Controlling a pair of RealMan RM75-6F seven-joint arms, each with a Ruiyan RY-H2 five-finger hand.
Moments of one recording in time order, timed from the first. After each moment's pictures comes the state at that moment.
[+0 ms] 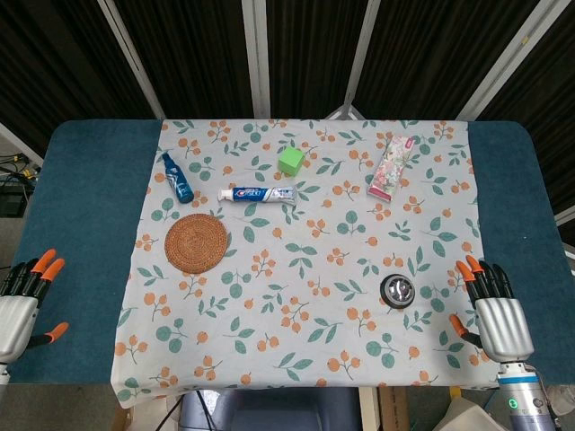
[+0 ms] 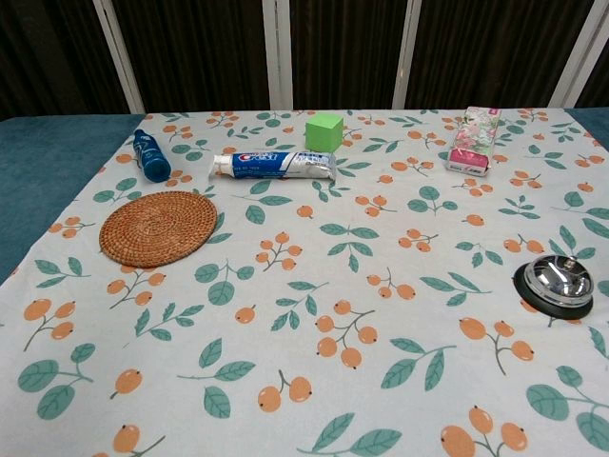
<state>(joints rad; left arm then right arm) -0.08 -1.10 0.01 -1.63 1.54 1.46 0.09 0.11 -1.21 0.04 -1.68 -1.51 1.45 -0.20</state>
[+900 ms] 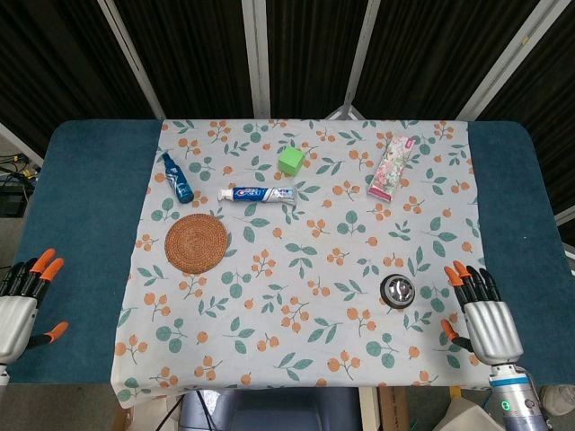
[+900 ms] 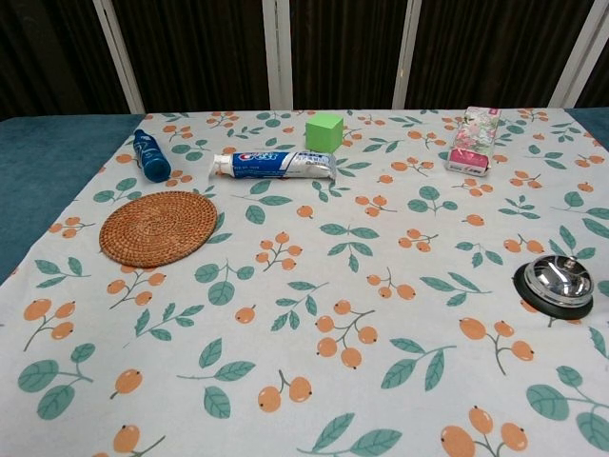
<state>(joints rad) -0.08 -1.10 0.01 -1.63 1.55 1.47 0.11 0.12 -1.22 0.02 -1.70 -1.52 1.40 -0.22</state>
